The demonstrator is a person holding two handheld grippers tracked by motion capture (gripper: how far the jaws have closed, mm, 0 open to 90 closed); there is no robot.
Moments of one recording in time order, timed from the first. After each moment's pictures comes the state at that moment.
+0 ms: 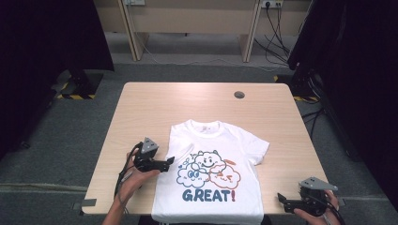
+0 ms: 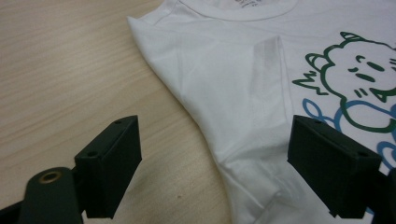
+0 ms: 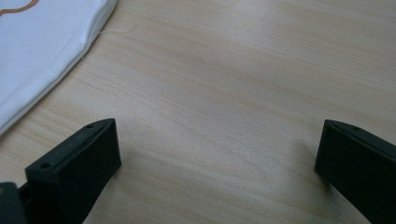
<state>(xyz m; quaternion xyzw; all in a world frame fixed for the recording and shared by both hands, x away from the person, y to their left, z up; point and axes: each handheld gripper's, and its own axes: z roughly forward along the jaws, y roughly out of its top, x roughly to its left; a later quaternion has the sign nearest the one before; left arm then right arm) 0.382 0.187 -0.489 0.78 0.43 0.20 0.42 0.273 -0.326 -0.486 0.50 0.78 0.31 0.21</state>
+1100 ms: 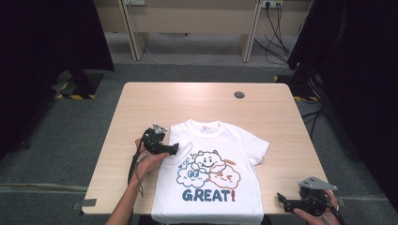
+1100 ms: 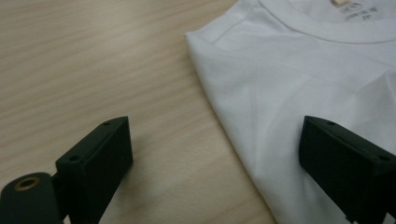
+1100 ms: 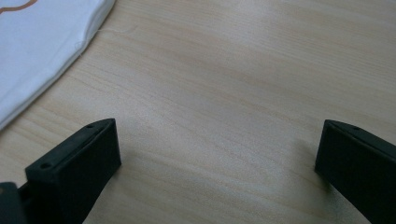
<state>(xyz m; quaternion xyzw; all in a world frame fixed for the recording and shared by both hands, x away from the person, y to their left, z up) 0.453 0.184 -0.490 0.75 0.52 0.23 0.34 0.273 -0.326 -0.486 0.50 0.78 0.31 0.21</state>
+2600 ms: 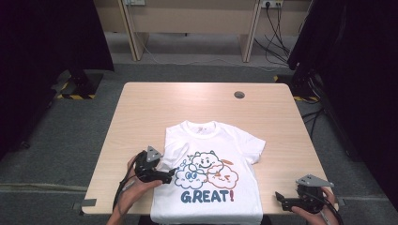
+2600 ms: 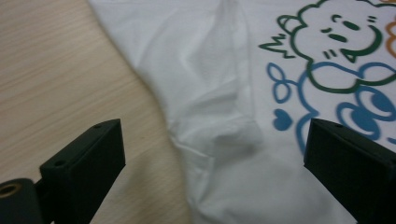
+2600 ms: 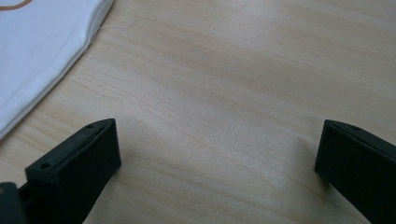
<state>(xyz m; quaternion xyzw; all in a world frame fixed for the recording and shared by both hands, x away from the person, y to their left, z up) 0.352 0.182 -0.484 0.80 0.45 0.20 0.36 0.281 -0.320 -0.484 0.50 0.79 0.30 0.20</state>
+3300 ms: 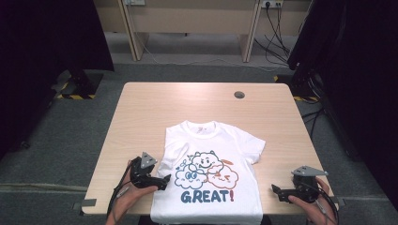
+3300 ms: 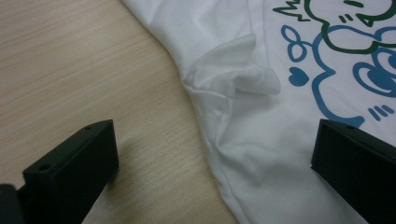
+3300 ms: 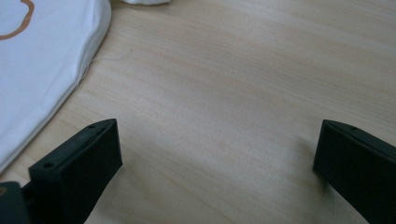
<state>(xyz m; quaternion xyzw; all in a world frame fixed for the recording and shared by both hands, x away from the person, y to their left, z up) 0.336 0.191 -0.496 0.80 0.44 0.19 0.35 0.309 -0.314 -0.480 0.50 0.79 0.31 0.18</state>
